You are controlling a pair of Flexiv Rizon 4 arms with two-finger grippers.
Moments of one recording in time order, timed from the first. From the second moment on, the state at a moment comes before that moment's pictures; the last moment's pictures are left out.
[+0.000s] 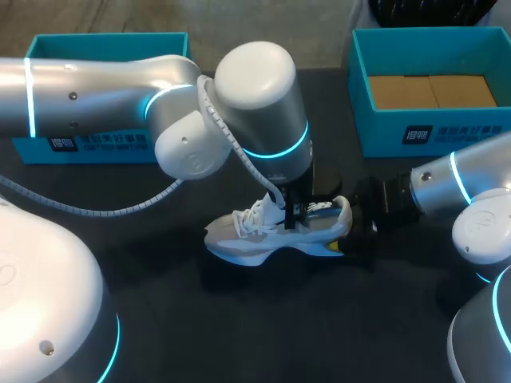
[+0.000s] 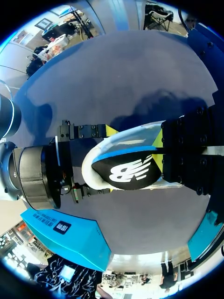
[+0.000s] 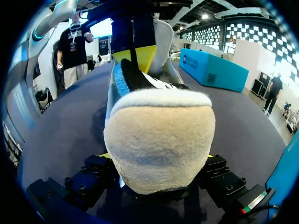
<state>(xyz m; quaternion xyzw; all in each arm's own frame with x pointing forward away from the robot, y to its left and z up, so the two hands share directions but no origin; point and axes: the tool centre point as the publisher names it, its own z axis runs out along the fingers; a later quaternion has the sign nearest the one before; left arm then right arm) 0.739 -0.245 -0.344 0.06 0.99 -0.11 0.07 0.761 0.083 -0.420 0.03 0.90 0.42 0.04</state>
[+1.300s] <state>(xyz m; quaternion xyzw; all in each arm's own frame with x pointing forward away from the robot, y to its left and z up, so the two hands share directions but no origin) 0.731 -0.257 -0.346 0.05 0.98 -0.11 0.15 0.761 0.083 -0.420 0.03 0.90 0.42 0.04</state>
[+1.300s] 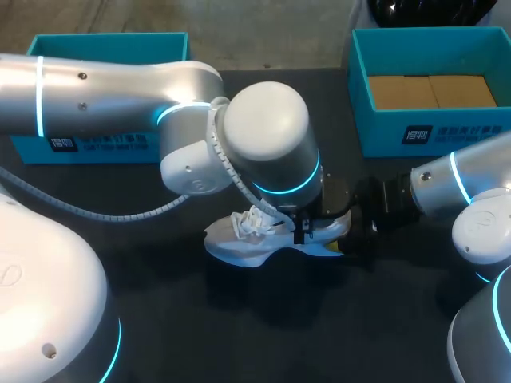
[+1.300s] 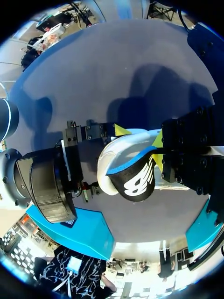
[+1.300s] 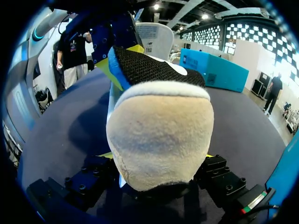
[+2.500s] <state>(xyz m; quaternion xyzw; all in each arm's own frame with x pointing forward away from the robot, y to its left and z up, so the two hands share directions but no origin) 0.727 -0.254 -0.312 0.04 0.98 -0.16 0.13 0.761 0.084 -0.420 0.03 0.90 0.42 0.04</state>
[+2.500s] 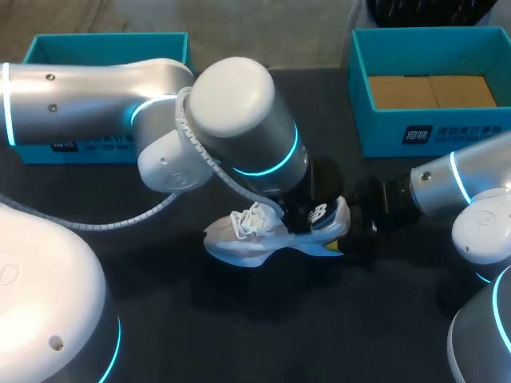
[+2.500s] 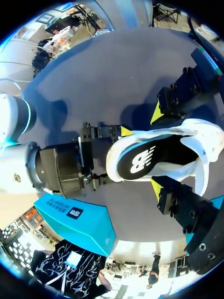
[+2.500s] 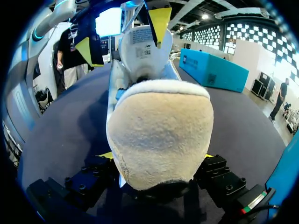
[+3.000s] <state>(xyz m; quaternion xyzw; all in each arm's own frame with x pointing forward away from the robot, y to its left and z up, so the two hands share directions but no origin) 0.715 -0.246 -0.287 0.05 0.97 -0.19 0.10 0.761 0.084 -0.420 0.03 0.90 0.42 0.04</state>
